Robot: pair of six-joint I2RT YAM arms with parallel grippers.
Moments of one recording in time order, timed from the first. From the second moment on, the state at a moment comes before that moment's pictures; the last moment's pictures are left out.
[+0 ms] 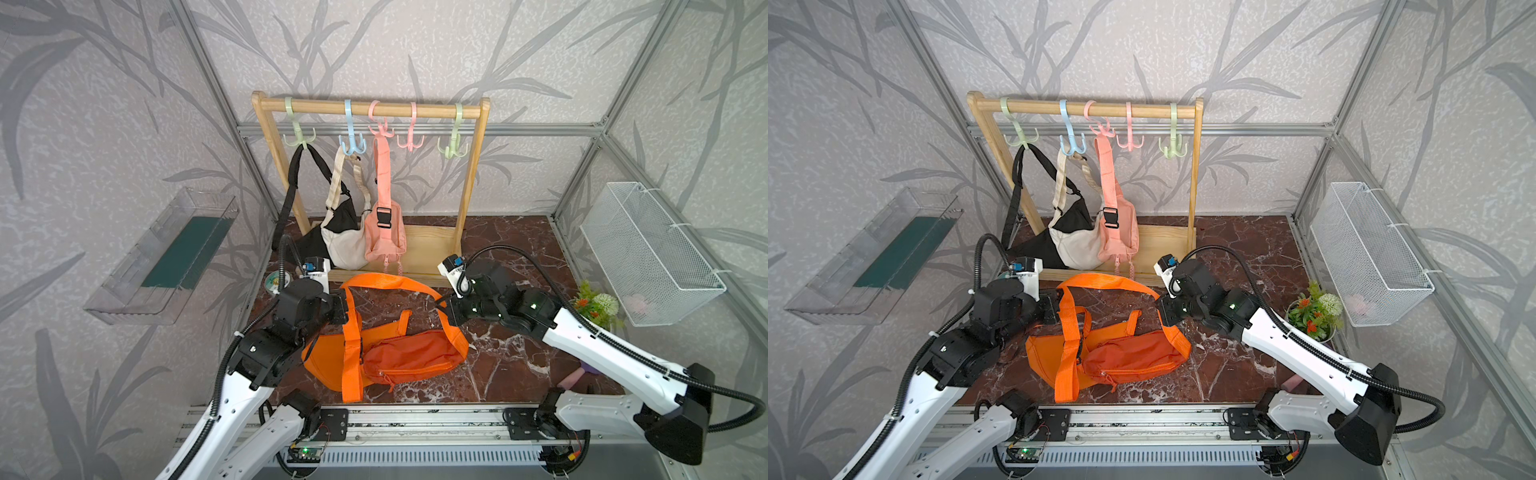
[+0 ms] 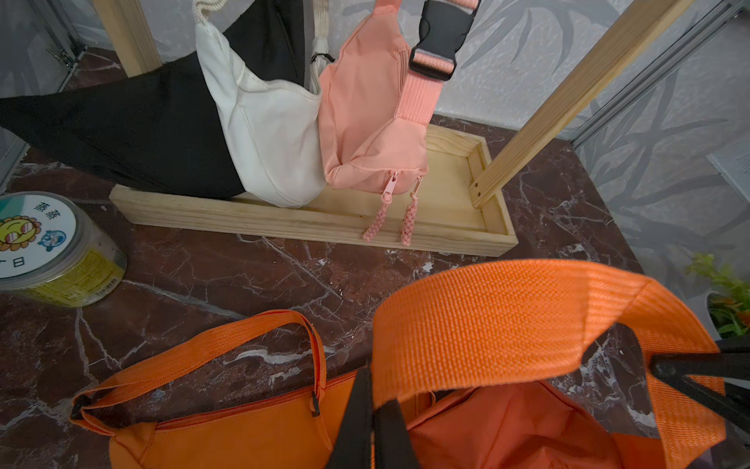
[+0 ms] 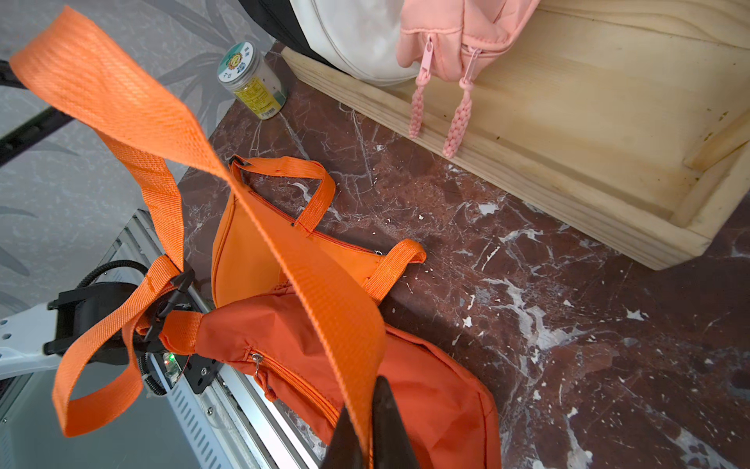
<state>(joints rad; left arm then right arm) -0.46 0.75 0.94 -0.78 -0.13 -0.44 0.83 1.22 1.10 -0.61 -0.14 0.39</state>
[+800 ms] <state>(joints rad) -0.22 0.90 0.80 -0.62 -0.06 -0.35 0.83 1.58 1.29 -0.53 -0.09 0.39</state>
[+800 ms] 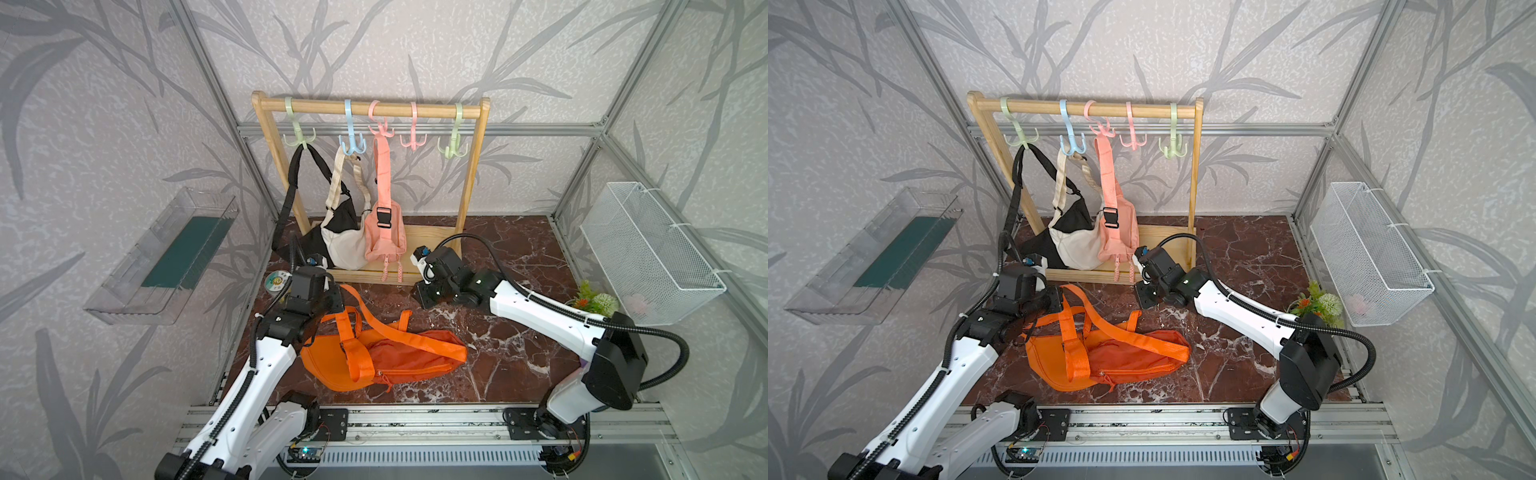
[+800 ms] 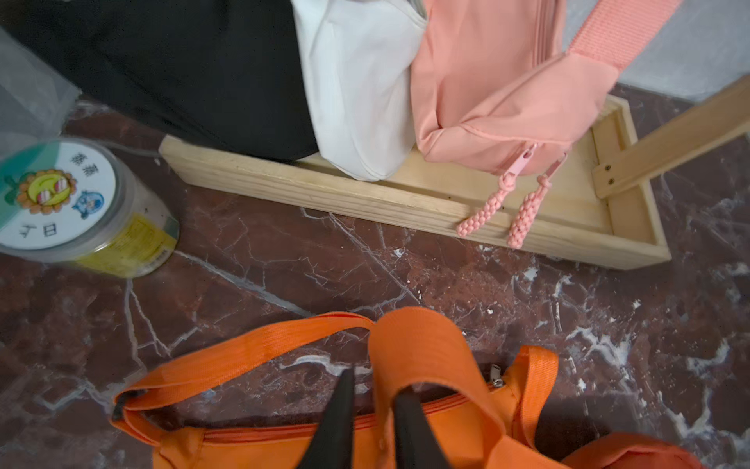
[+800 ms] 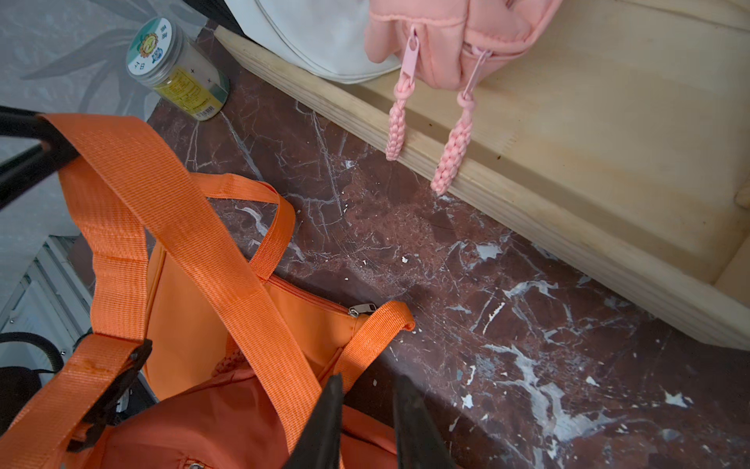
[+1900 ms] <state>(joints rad) -0.22 0.84 0.78 -0.63 -0.04 -0.35 0.85 1.58 1.32 -0.56 -0.09 0.40</state>
